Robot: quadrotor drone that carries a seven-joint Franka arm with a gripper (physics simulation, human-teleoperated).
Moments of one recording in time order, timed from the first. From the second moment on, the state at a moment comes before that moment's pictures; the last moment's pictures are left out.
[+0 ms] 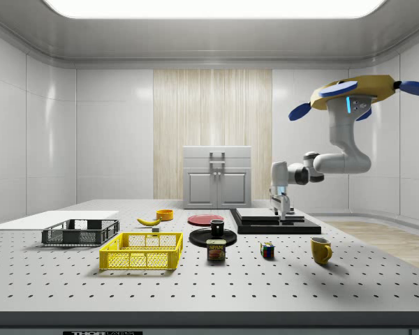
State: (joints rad) arm -1.23 -1.57 1.34 -2.81 -1.79 1.65 1.69
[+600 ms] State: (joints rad) arm -1.23 -1.57 1.34 -2.81 -1.78 1.65 1.69
